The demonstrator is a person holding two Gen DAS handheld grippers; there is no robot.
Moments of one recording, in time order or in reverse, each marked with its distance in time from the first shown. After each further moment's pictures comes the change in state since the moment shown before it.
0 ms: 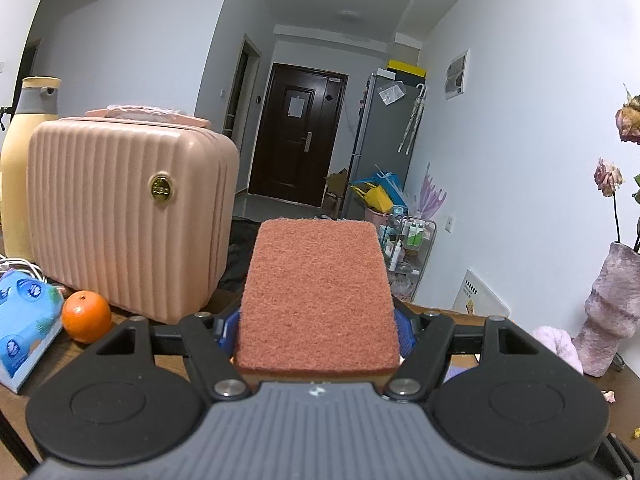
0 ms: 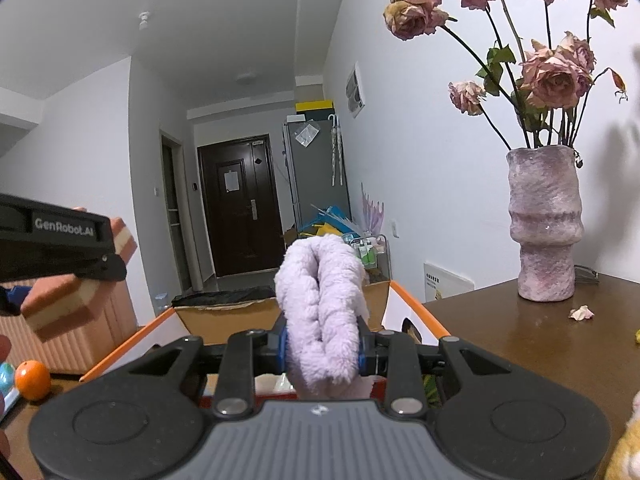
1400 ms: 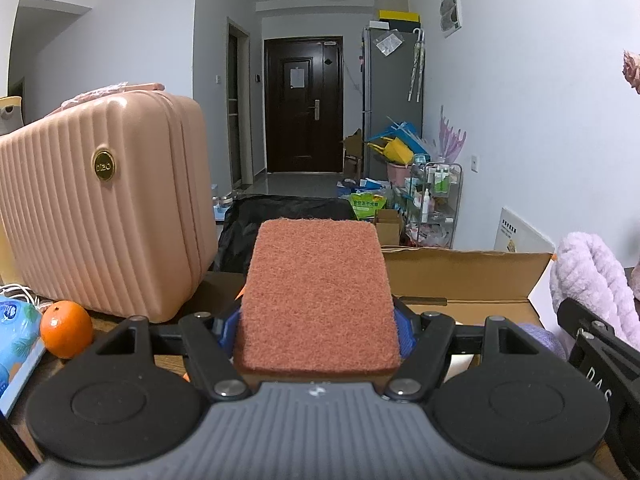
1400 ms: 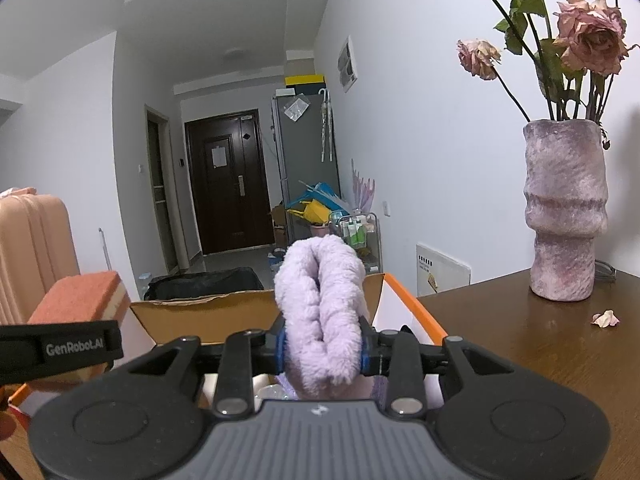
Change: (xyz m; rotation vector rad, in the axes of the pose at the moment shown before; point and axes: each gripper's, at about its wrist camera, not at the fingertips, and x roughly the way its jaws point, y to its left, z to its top) left arm 0.074 -0.035 -0.031 0.180 0.101 0.108; right arm 0.076 -0.007 0.005 -0.013 0.082 -0.039
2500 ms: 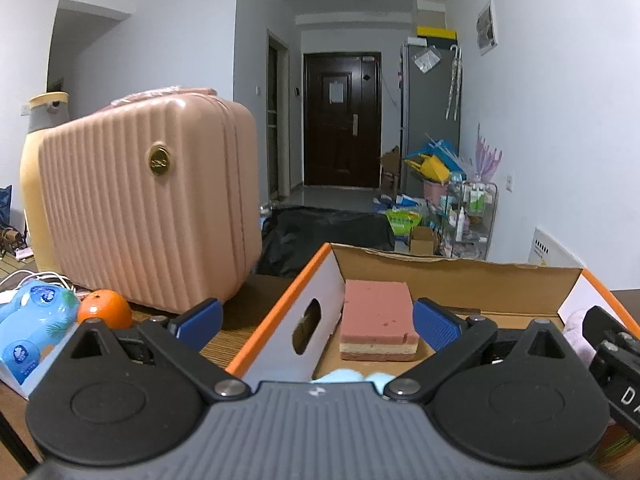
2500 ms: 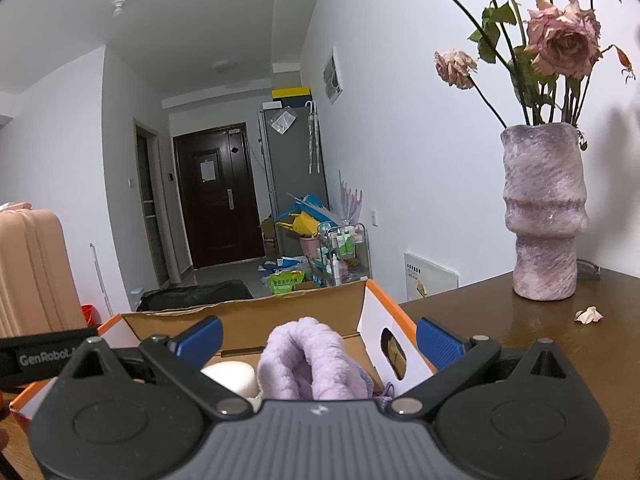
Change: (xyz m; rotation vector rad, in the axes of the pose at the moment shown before) left arm -0.014 0.011 -0.011 -0.051 -0.060 0.111; right arm -0.018 -0.008 -0.004 0.026 -0.046 -0.033
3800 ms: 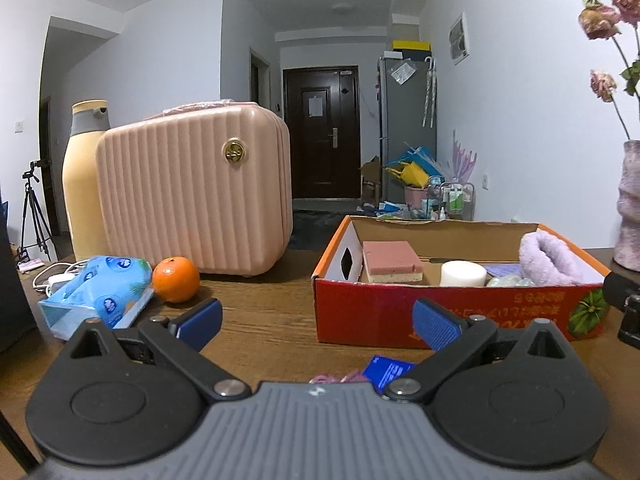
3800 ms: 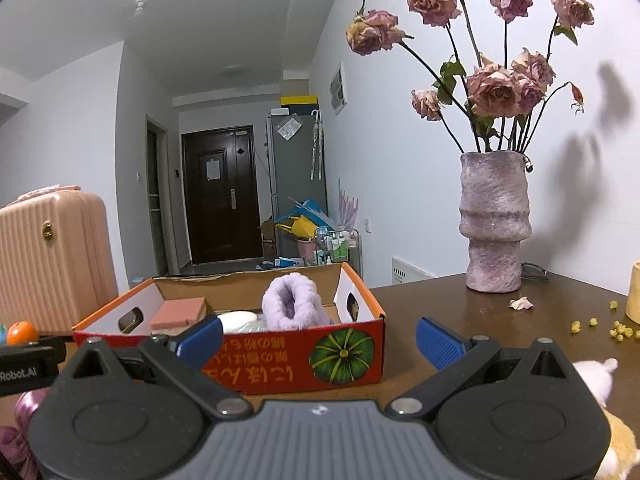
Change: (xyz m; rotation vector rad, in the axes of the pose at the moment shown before) left arm -0.116 0.065 -0.054 0.054 -0.044 -0.066; right arm -0.134 -0.011 -0.026 -0.065 -0.016 -0.008
